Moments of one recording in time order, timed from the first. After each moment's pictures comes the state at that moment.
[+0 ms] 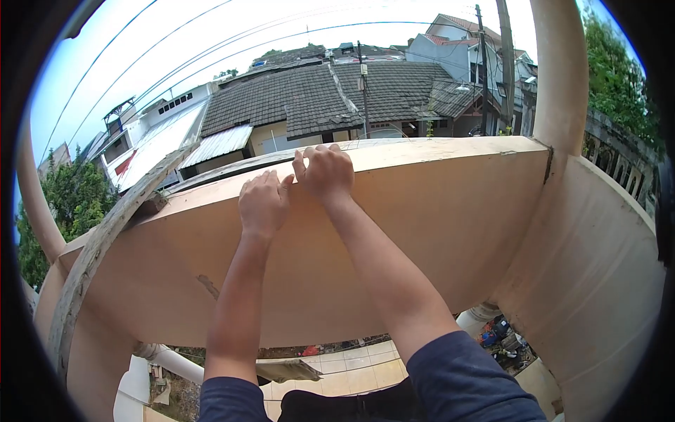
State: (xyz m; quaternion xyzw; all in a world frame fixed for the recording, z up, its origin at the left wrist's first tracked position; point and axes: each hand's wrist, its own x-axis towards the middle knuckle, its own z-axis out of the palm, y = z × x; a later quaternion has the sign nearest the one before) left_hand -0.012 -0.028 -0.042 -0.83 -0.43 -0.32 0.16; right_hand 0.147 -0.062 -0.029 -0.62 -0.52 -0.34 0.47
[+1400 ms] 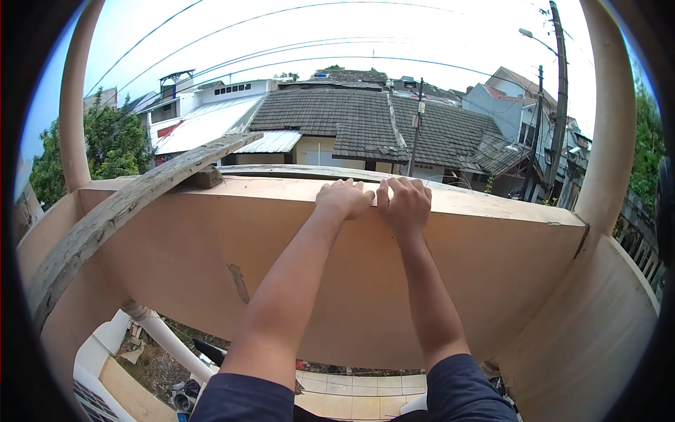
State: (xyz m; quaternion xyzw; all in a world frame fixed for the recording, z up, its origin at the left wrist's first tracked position) left_hand 0.002 -0.021 0.014 -0.86 -0.49 -0.11 -0.01; right_hand 0.149 -0.065 -0.039 -0.57 -0.53 -0.41 0.48
